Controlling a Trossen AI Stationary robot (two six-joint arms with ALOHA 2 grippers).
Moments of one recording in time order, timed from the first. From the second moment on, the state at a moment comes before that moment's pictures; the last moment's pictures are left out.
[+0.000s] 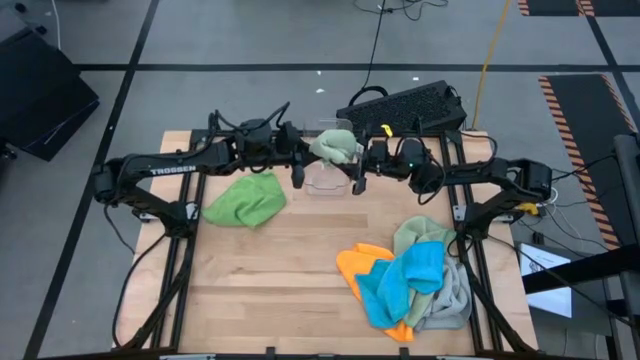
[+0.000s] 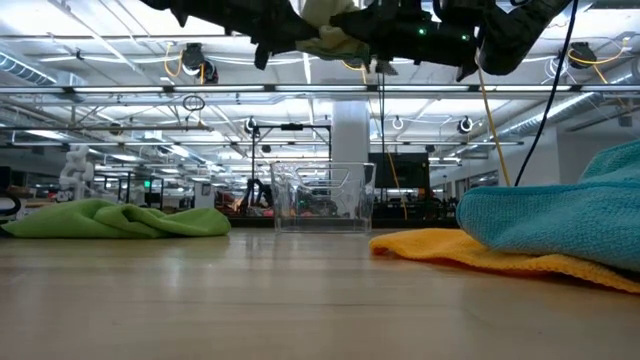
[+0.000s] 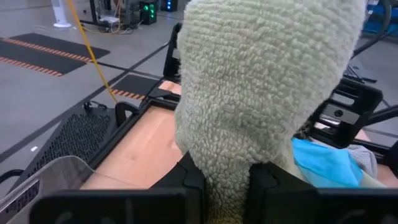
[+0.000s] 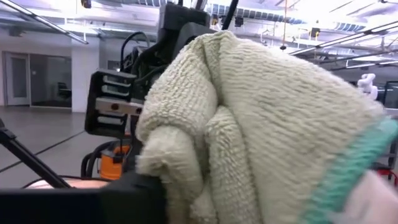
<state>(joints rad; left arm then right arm) 0.32 1.39 1.09 0.08 0.13 -0.11 -0.32 1.48 0.73 1.03 -0.21 -0.01</state>
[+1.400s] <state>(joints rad) 0.46 1.30 1.09 -0.25 -0.20 0.04 -0.56 1.76 1.13 0.23 0.11 -0.95</state>
